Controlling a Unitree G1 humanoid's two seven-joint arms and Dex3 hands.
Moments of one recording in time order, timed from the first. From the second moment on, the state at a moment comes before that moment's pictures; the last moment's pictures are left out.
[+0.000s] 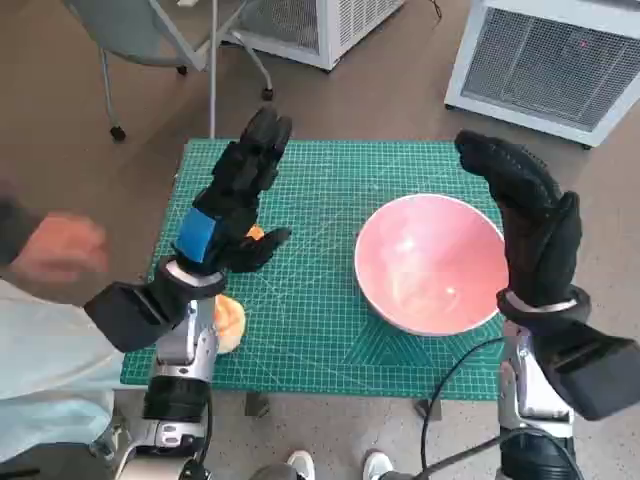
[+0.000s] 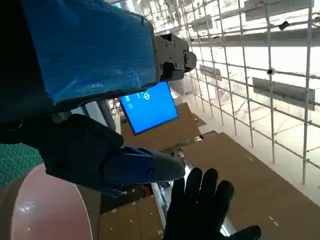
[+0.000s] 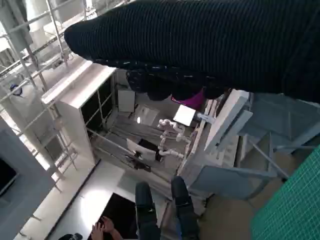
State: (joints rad) left arm -0.55 0.12 0.12 0.46 -0.30 -0.60 -0.55; right arm -0.42 -0.14 -0.12 0.08 0.16 -0.47 0.24
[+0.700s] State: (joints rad) left arm -0.55 0.12 0.12 0.46 -0.29 -0.60 -0.55; right arm -0.42 -0.14 -0.11 0.08 0.16 -0.47 0.24
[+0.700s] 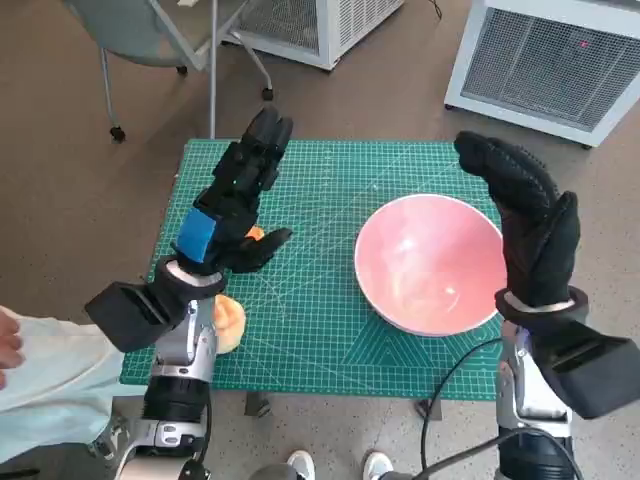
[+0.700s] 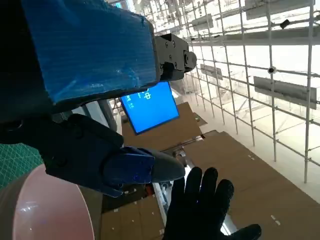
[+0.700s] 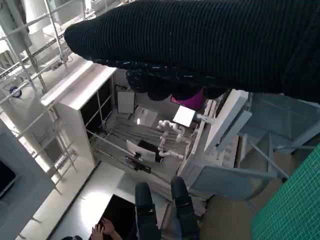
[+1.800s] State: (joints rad) left arm -0.55 0.12 0.13 0.48 -0.28 -0.62 -0.54; right arm -0.49 -0.18 -0.36 0.83 0.12 -0.91 -0.02
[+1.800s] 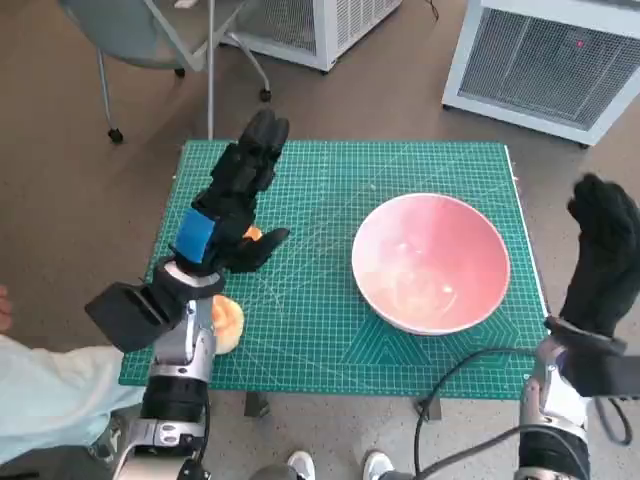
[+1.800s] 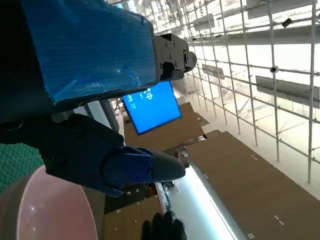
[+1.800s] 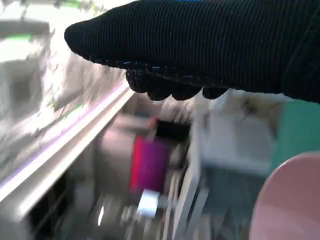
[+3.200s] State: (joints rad) left arm -0.53 0.18 0.14 0.48 -0.27 -0.65 -0.50; right arm -0.74 -0.08 -0.41 1.26 0.23 -0.65 0.09
